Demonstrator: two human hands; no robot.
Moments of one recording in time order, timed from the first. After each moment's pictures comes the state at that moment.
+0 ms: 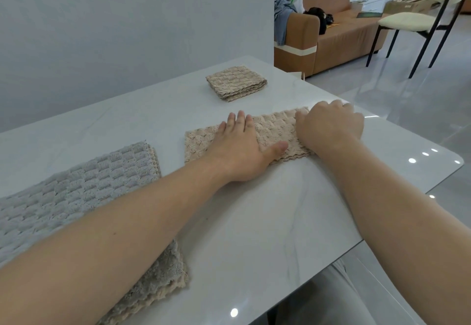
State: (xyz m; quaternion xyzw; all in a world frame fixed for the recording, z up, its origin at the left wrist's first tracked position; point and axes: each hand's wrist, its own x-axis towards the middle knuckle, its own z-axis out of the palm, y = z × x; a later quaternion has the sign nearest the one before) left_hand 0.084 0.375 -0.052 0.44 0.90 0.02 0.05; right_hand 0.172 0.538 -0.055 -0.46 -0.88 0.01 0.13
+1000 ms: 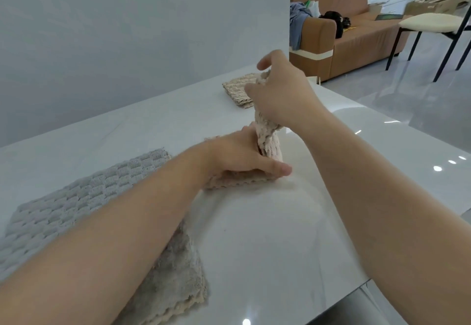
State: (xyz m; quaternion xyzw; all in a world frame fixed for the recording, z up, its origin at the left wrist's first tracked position) left_hand 0.046 0.353 -0.029 0.44 0.83 0.20 0.28; right_hand 0.123 0.465 0.027 -0.19 -0.85 0.41 0.29
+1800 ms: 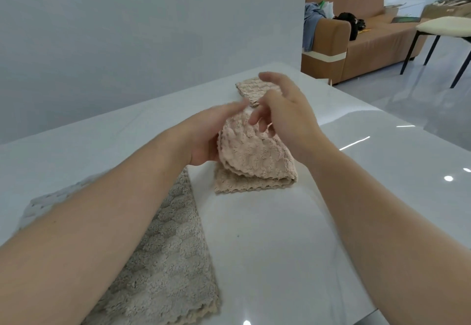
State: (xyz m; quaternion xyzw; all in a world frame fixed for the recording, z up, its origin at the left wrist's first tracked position) left_hand 0.014 0.313 0.010 0.17 0.74 0.51 0.40; right_hand 0.109 0.450 -0.012 -0.13 -0.72 0.64 0.25
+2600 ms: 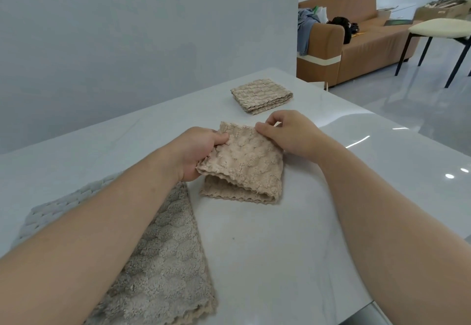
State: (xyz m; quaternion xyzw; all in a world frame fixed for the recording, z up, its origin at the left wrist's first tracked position) left_hand 0.016 0.305 -0.009 0.09 0.77 0.54 0.33; right_hand 0.101 0.498 -0.043 -0.19 -0.87 0.43 0.15
